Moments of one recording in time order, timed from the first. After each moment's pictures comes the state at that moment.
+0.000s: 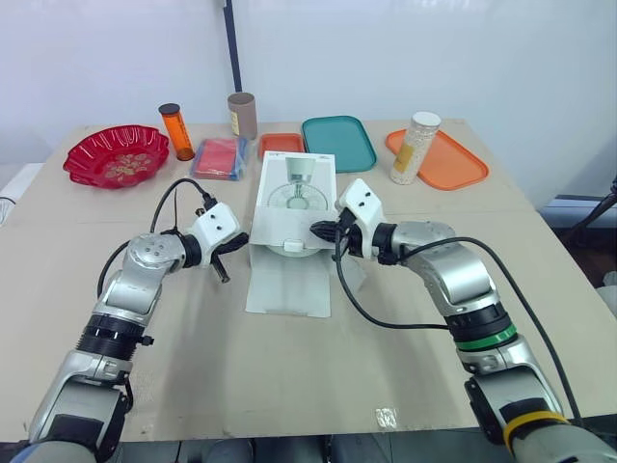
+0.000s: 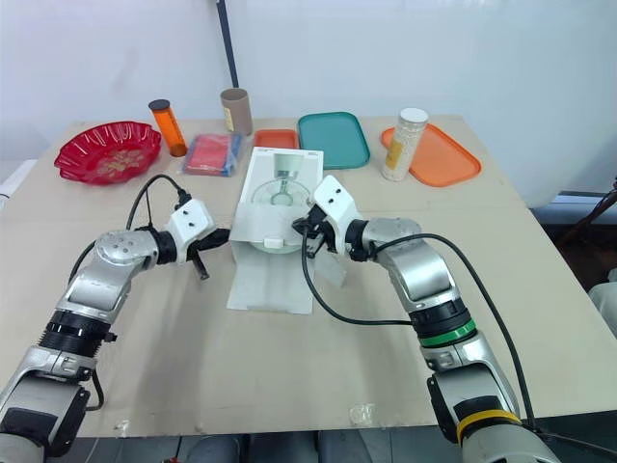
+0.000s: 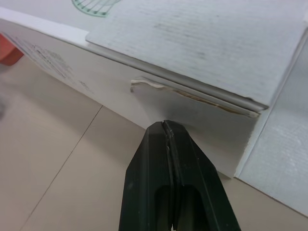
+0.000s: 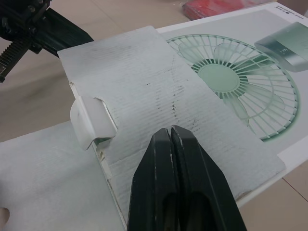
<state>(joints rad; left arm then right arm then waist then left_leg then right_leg) -0.60 0.54 -0.12 0.22 -0.03 0.24 -0.86 -0.72 -0.43 0.22 0.03 0.19 0.62 0.76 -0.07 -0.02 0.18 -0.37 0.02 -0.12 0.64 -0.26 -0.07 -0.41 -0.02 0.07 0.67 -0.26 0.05</state>
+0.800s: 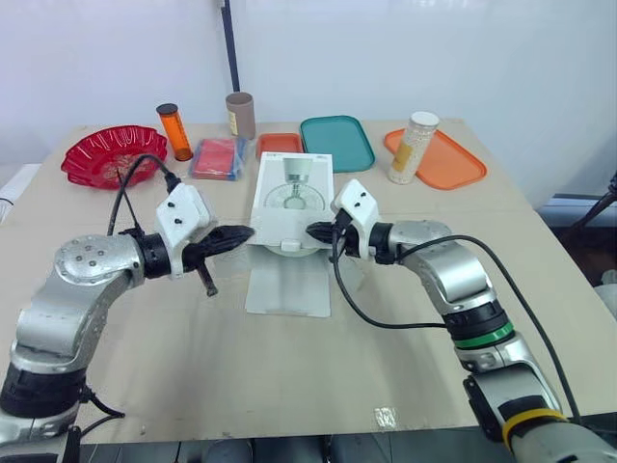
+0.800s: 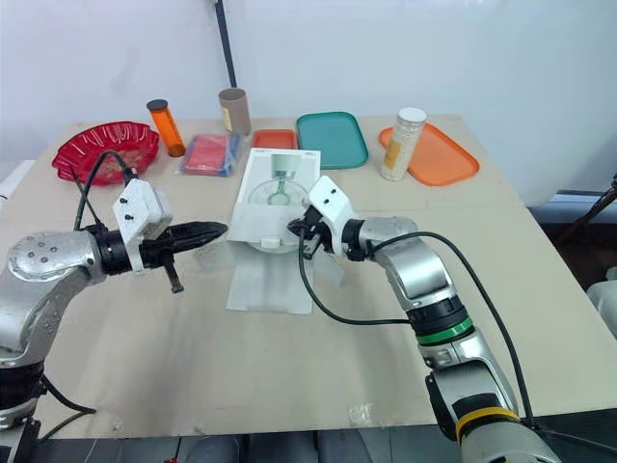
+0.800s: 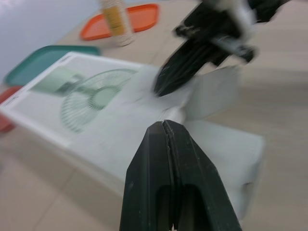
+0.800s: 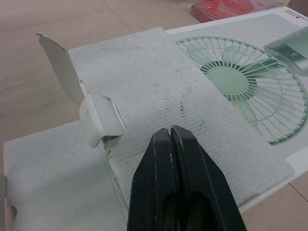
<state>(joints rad) -0.39 0.68 0.10 -0.55 -0.48 0.71 -0.87 -0.75 -0.42 0.24 0.05 0.18 0.61 0.79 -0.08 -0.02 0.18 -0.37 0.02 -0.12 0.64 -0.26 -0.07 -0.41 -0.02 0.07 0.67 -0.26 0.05</state>
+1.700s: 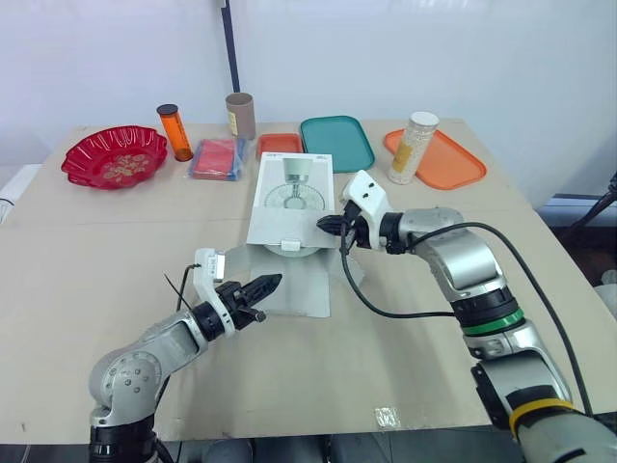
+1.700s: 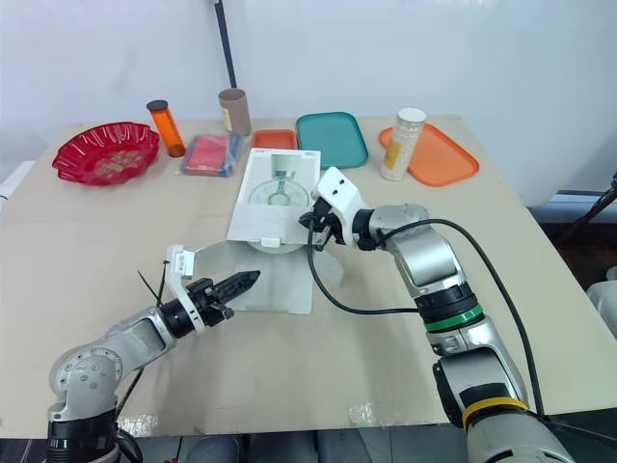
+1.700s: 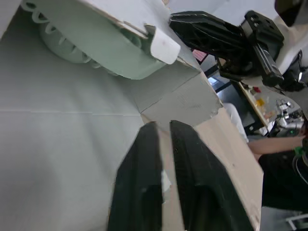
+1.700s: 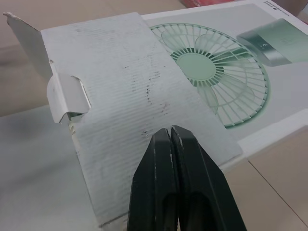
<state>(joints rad) -0.15 0.13 0.21 -0.37 -0.96 1.01 -0.30 -0.80 -0.49 0.24 0.11 0.14 0.59 0.85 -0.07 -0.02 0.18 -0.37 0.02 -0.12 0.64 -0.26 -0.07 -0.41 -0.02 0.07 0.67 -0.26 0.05</state>
